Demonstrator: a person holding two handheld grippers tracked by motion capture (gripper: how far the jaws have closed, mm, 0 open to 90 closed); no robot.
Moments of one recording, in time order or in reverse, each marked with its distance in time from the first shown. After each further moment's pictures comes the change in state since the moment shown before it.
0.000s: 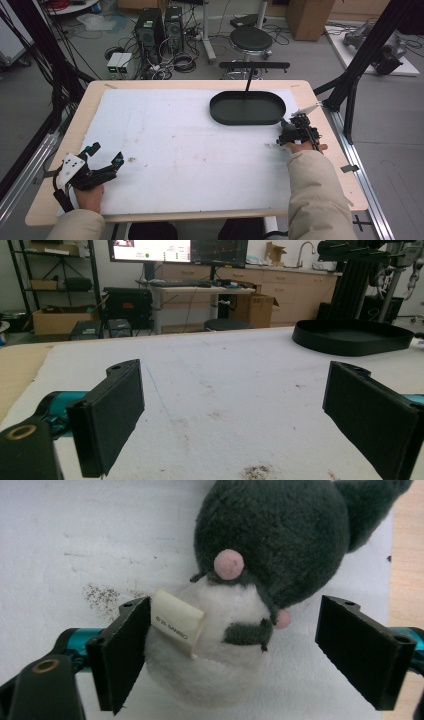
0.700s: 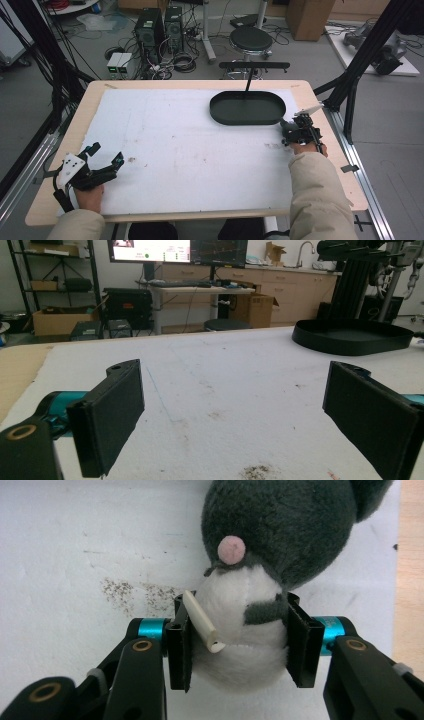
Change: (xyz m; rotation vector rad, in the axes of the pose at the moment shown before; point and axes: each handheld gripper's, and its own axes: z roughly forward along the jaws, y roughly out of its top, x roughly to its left) left arm 0.000 0.000 0.000 -0.001 0.000 0.001; right arm -0.006 -0.003 -0.007 -0.005 0.055 0.026
